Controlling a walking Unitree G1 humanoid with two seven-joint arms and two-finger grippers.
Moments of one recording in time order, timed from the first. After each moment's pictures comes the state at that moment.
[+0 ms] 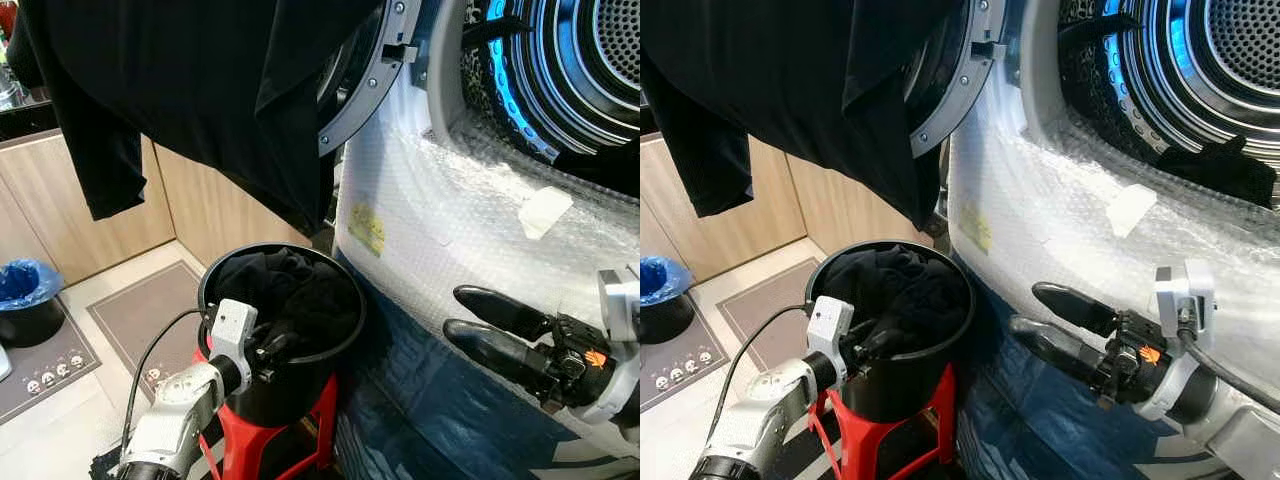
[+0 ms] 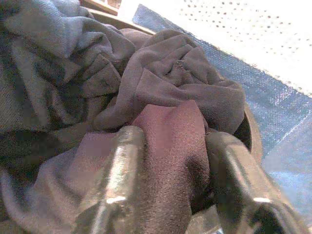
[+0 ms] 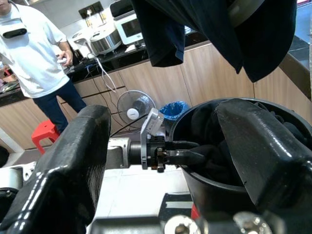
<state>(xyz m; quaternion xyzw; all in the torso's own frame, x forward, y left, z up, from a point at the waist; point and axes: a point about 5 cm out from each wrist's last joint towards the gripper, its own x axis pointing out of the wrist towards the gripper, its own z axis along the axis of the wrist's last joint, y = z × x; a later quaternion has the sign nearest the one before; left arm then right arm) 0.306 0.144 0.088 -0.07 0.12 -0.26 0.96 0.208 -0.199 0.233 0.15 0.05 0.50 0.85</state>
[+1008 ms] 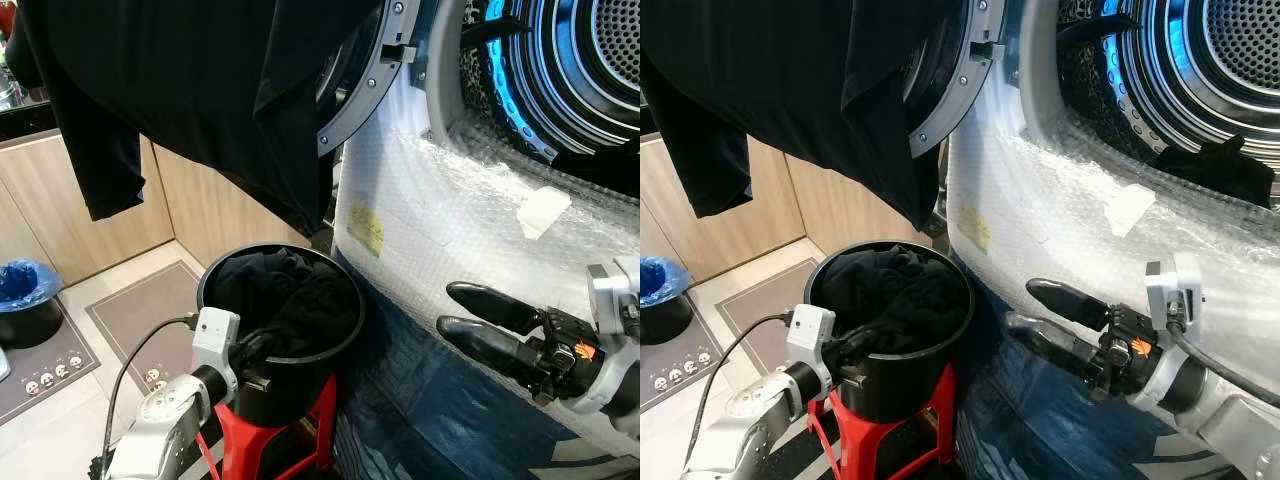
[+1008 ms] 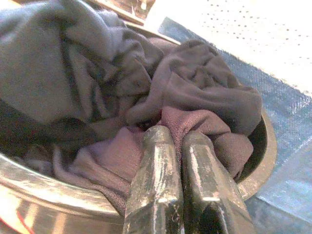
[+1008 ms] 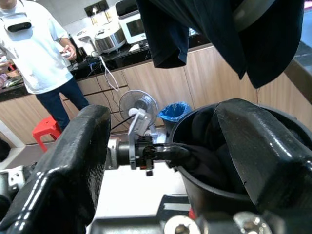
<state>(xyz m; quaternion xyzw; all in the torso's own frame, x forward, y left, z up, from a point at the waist) 0.291 0.162 0.094 -0.06 0.09 -0.21 0.97 0.219 -0.196 0.235 0.14 0.04 0.51 0.85</state>
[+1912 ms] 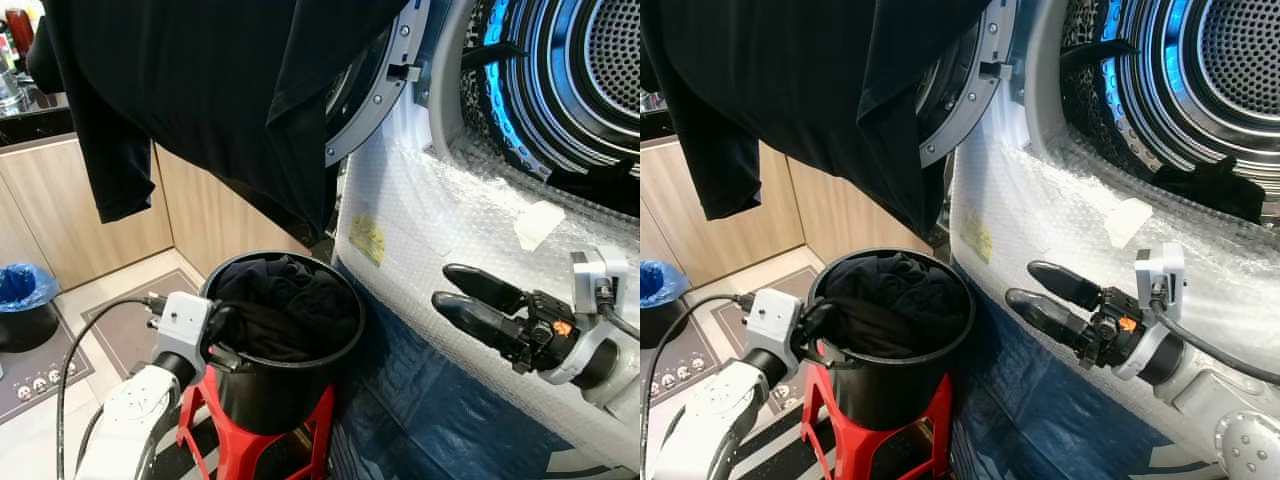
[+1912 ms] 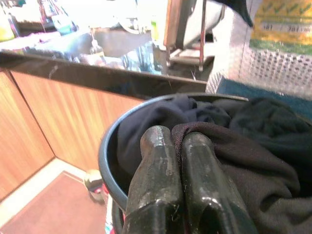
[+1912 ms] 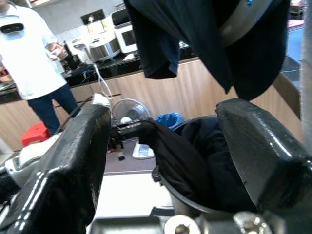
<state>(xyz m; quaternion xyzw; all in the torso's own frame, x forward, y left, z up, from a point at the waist) 0.287 0.188 0.138 0.10 -0.01 -0.12 0.99 0.251 -0.200 0.211 0.16 0.02 0.50 0.85</state>
